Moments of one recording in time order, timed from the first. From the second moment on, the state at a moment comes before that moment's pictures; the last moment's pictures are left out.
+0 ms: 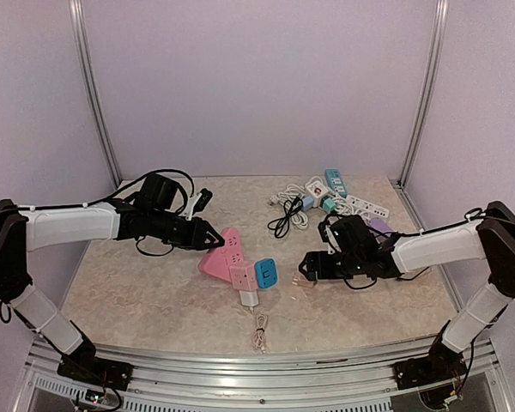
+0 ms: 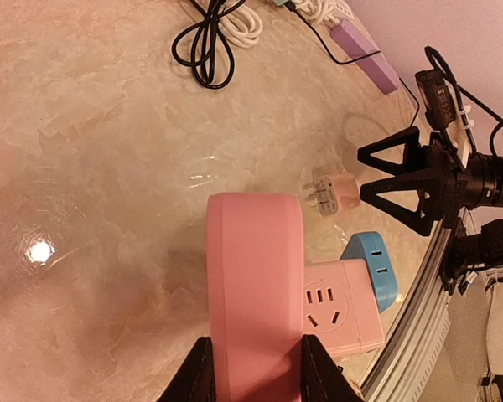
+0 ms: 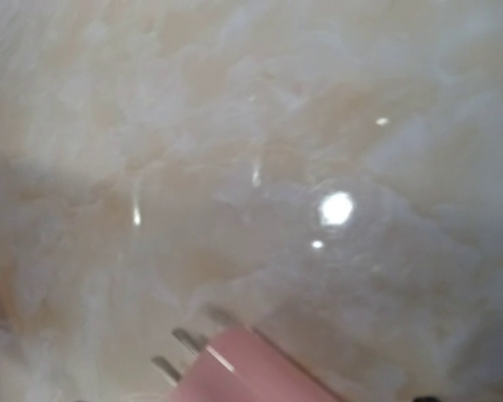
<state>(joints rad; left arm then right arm) -0.57 1.55 1.00 -0.20 0.47 -0.34 0.74 1.60 0.75 0.06 0.01 0.56</state>
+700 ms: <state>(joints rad) -0.59 1.45 0.96 -0.11 0.56 -0.28 0.74 1.32 0.85 0.04 -0.24 0.31</state>
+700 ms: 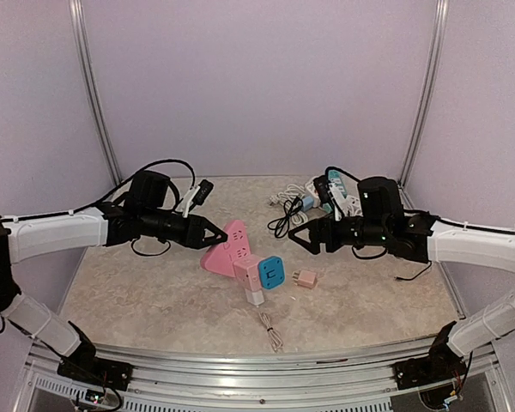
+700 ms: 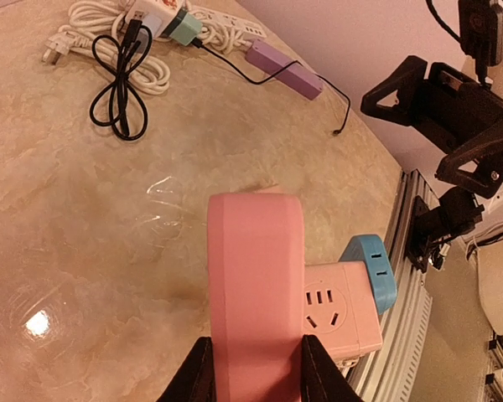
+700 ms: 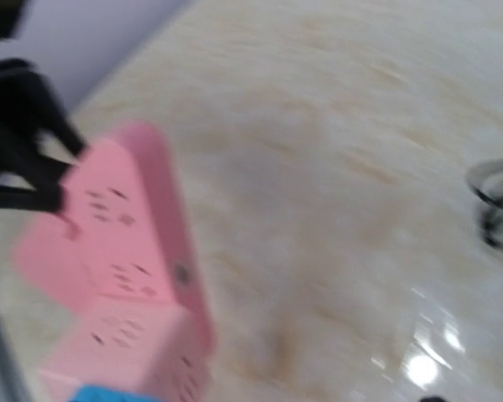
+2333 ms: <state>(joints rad) -0.64 1.32 0.91 0.03 0.86 -0.23 0.84 1.62 1.14 0.03 -0.77 0.18</state>
